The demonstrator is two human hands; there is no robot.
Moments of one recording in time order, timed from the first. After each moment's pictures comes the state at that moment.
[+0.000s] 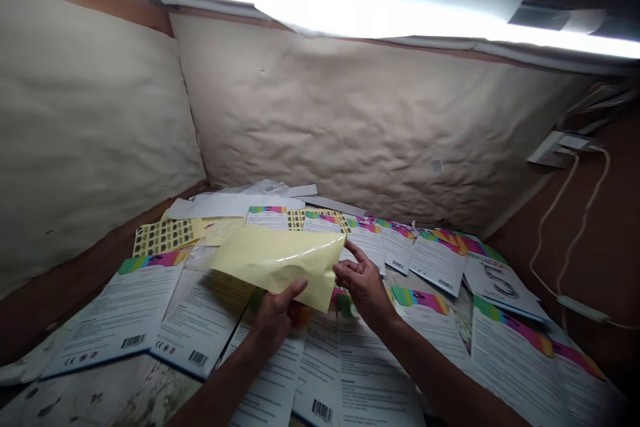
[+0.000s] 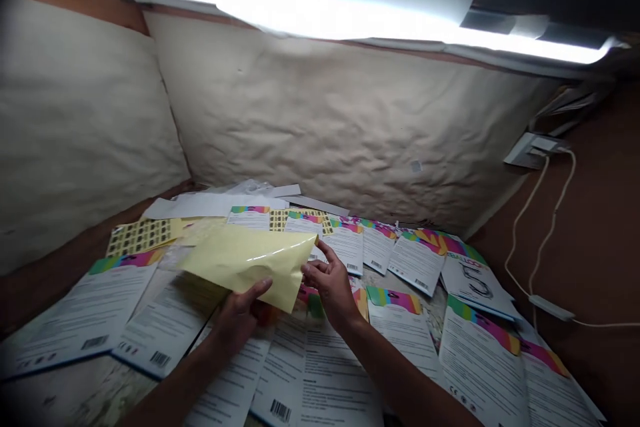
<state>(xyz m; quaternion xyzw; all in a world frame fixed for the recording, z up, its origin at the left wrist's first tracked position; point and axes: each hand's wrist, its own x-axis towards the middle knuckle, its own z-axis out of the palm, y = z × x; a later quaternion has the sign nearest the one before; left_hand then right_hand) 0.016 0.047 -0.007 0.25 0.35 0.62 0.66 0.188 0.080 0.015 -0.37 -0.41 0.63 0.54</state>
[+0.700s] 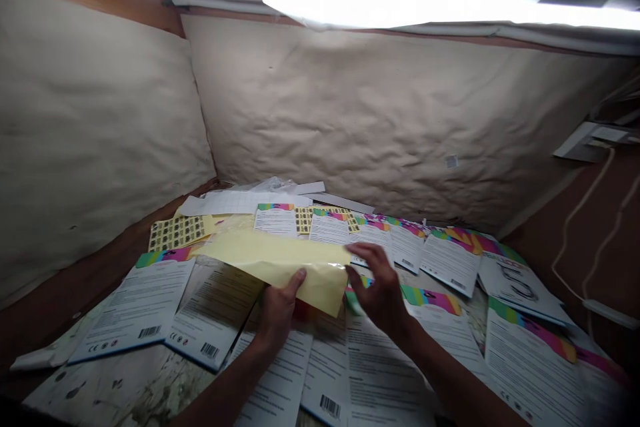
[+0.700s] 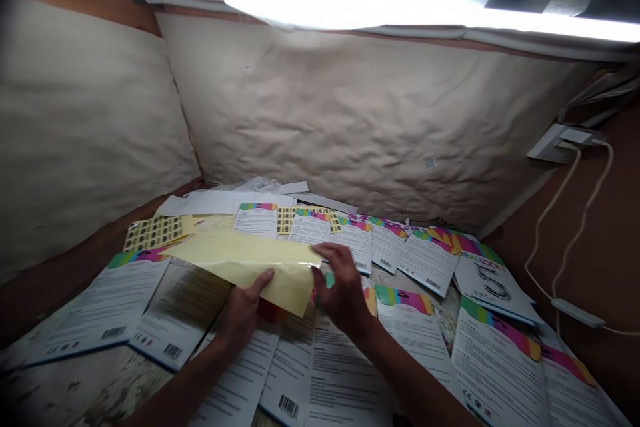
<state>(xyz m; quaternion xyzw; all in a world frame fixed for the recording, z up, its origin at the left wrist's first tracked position) 0.008 0.054 -0.017 0.29 0.54 0.61 0.50 0.193 0.077 0.015 -0.40 -0.75 0.09 0.52</state>
